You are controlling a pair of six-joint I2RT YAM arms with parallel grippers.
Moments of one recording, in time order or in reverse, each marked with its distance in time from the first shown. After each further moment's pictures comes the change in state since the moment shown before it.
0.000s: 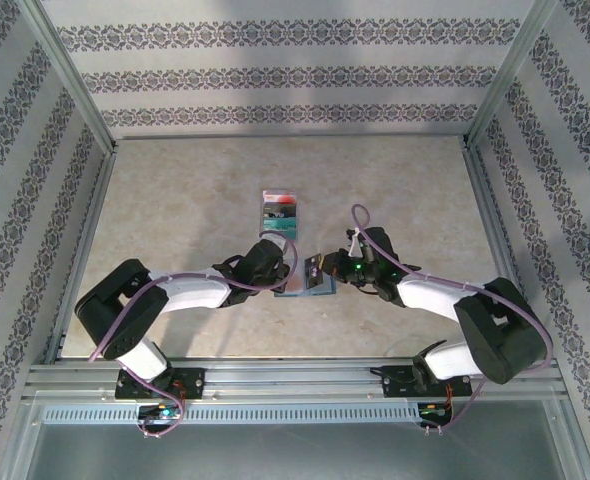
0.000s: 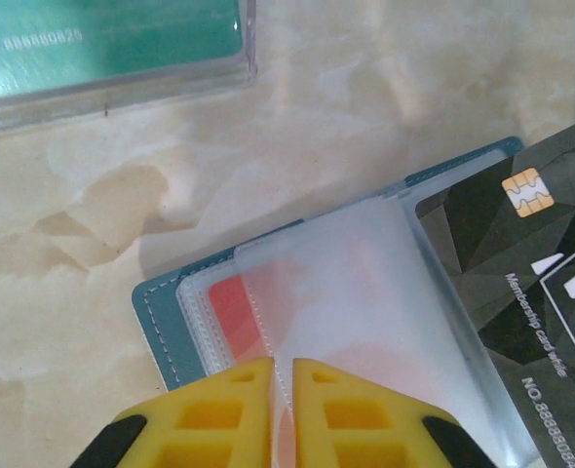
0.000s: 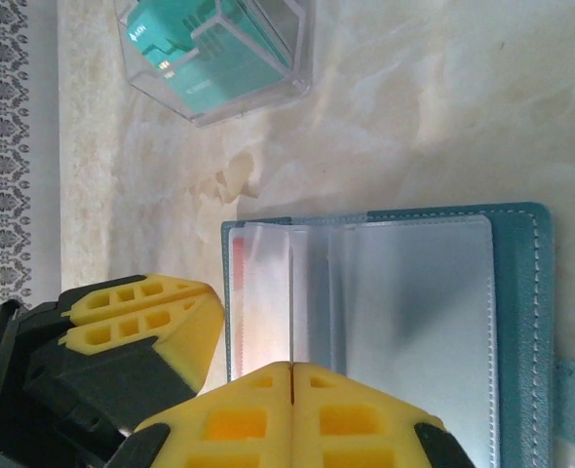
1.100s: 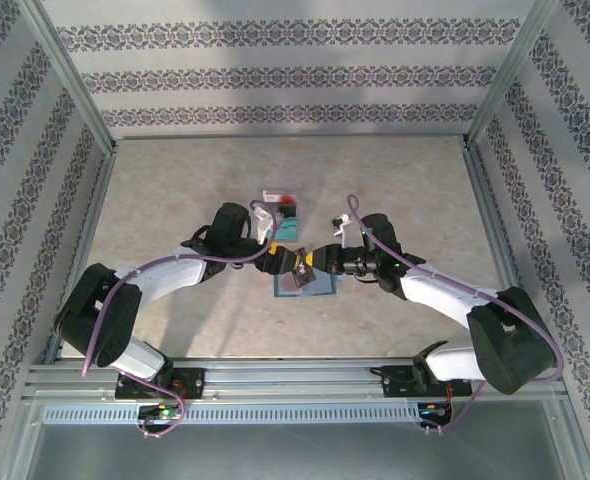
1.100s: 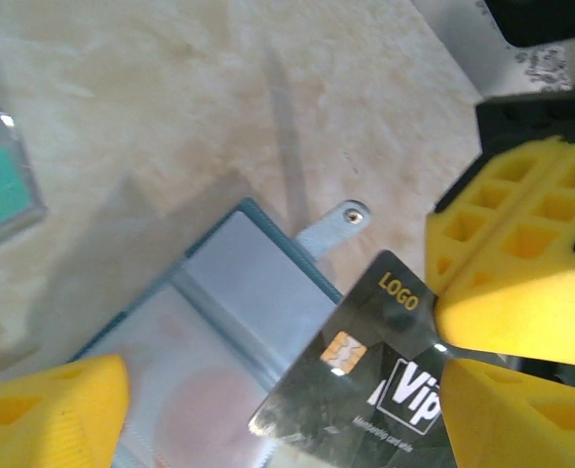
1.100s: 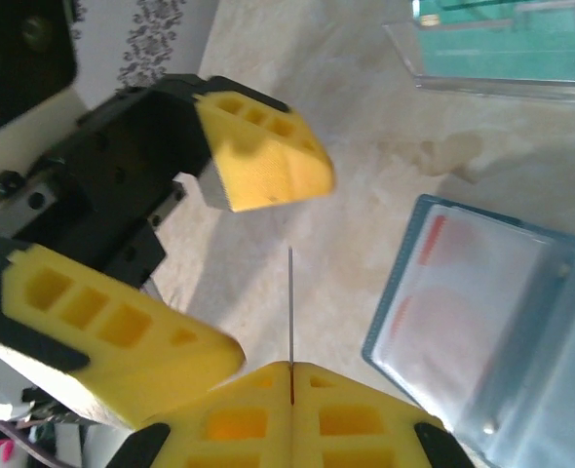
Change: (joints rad) left arm 0.268 -0.087 0.090 -0.051 0.729 0.244; right arm 0.001 -0.048 0.111 -0.045 -0.297 -0.206
